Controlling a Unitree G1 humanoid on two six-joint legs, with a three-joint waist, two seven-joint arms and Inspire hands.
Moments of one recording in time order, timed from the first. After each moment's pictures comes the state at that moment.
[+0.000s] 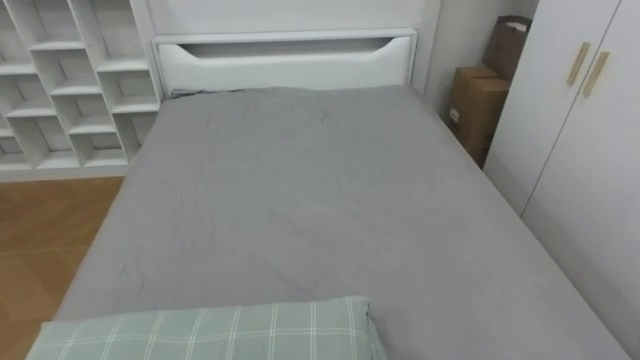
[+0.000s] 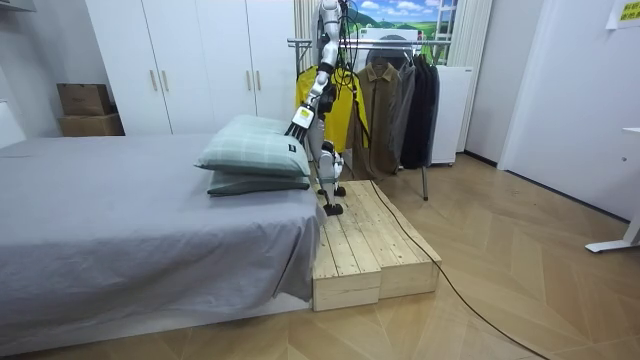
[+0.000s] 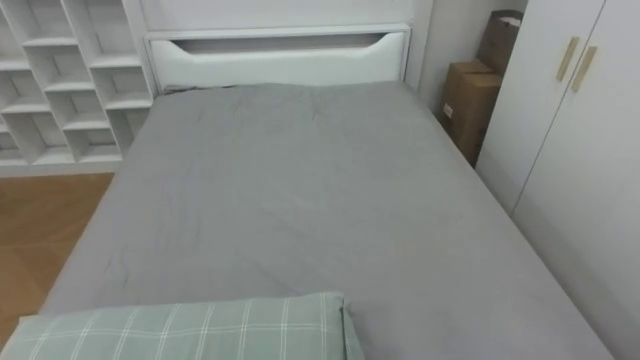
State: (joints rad) left arm 0.15 0.19 0.11 1.10 0.17 -0.09 0.16; right arm 0.14 -0.19 -0.10 1.20 0.04 0.05 0.03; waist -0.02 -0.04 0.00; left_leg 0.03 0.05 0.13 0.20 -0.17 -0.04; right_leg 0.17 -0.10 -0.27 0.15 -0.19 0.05
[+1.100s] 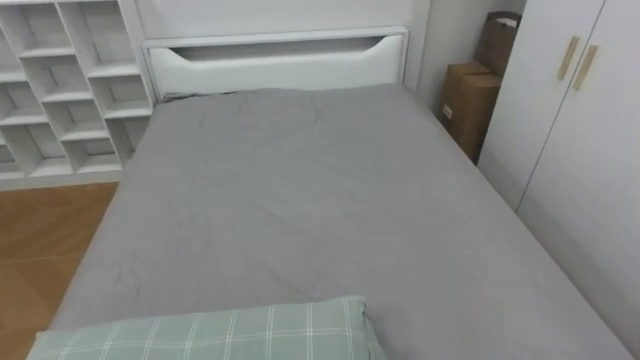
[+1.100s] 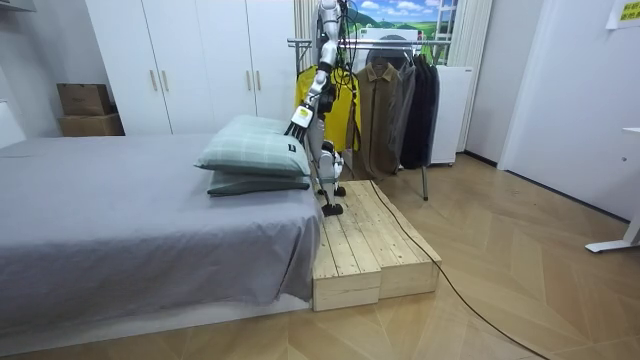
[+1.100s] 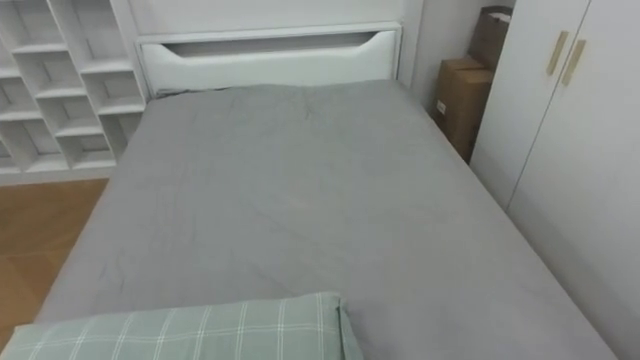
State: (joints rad) left arm 0.15 0.20 0.10 1.10 0.17 -0.07 0.17; right arm 0.13 -0.19 -0.10 1.20 0.05 0.05 0.03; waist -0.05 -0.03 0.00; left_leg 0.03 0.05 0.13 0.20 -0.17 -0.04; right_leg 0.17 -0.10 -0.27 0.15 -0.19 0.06
